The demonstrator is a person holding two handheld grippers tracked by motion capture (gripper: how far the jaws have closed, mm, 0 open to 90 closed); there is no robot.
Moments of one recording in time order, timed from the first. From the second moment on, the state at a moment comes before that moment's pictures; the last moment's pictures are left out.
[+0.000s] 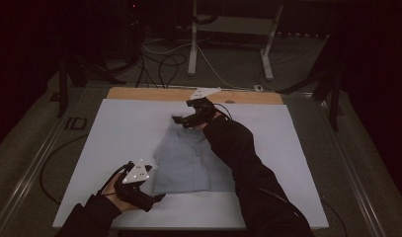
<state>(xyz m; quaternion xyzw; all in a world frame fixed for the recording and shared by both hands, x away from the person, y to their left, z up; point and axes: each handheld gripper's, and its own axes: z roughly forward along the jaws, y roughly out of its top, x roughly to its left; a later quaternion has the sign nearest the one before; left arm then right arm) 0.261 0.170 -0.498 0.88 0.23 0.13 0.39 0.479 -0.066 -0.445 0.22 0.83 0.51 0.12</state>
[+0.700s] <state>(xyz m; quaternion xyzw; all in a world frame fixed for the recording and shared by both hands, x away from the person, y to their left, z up) 0.286 0.170 -0.524 0.89 0.28 0.08 0.35 0.501 -0.036 -0.476 0.24 0.84 0.48 0.09</state>
